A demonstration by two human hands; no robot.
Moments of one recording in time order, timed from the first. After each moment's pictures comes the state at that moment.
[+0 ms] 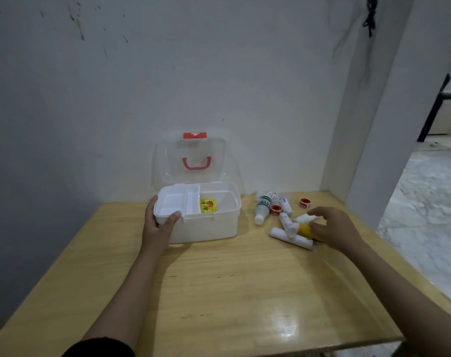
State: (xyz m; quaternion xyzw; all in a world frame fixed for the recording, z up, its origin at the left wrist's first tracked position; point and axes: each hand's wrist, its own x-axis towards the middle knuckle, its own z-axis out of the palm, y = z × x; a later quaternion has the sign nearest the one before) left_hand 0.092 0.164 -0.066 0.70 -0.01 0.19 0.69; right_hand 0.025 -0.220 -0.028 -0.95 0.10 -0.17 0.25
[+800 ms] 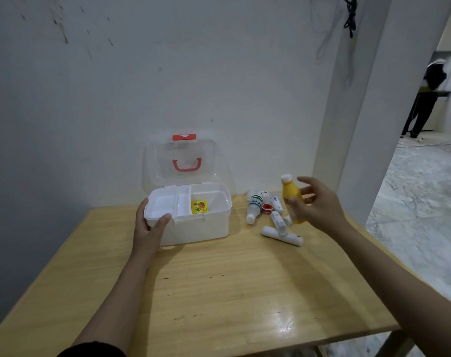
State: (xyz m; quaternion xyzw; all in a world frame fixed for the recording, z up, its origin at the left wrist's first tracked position) left_hand 0.090 0.166 -0.065 0.69 -0.03 0.18 0.70; right_hand 0.017 -0.196 0.012 -0.88 0.03 -0.29 0.37
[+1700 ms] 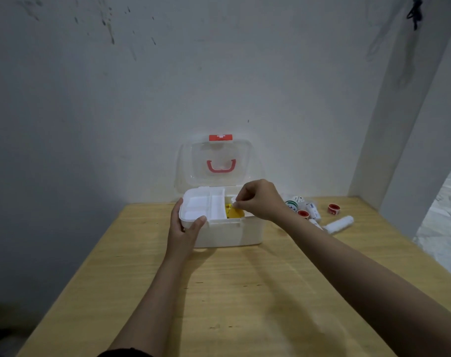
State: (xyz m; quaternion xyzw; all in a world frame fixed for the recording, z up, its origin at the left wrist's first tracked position) left_hand 0.091 0.170 -0.068 0.71 -0.03 0.16 0.68; right_hand 0.108 -0.035 0.024 -0.90 -0.12 -0.14 0.39
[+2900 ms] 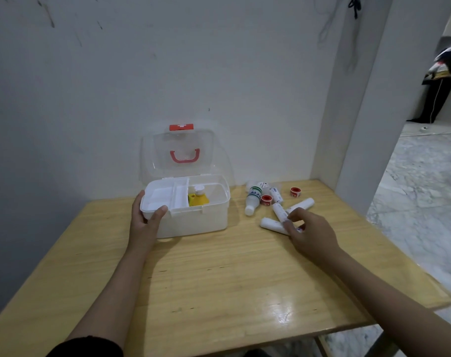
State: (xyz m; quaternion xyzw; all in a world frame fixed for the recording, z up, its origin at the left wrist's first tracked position) left_hand 0.094 0.166 -0.070 0.70 -0.02 0.18 0.69; right_hand 0.013 -0.198 -0.073 -0.93 0.05 -0.26 0.26
